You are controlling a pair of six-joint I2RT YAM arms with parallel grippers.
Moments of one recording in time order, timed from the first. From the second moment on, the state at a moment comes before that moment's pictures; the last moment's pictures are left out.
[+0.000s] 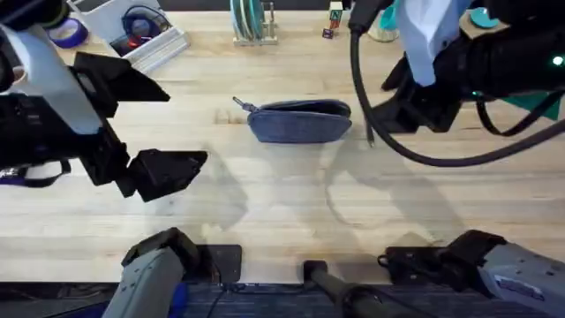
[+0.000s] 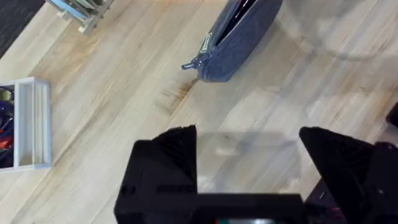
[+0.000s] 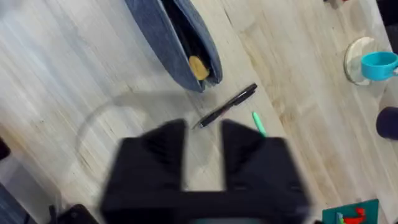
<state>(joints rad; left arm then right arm) 0.49 0.93 1.19 -1.54 0.74 1.33 0.55 1.17 1.28 -1.11 0.01 -0.52</state>
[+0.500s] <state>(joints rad) 0.49 0.93 1.19 -1.54 0.73 1.33 0.55 1.21 1.28 -1.17 -0.13 -0.55</state>
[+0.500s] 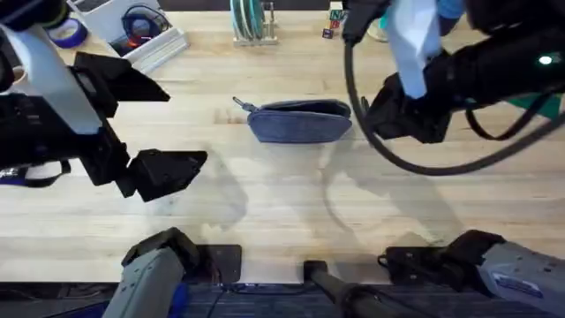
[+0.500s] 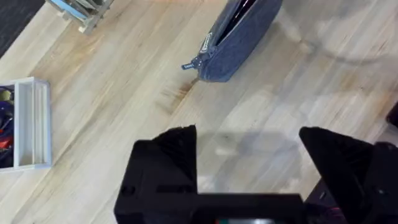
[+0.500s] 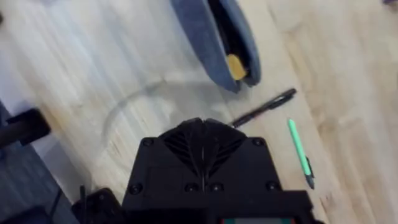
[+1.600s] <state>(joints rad) 0.49 0.93 1.19 -1.54 0.73 1.33 0.55 1.64 1.47 -1.09 -0.06 -0.85</state>
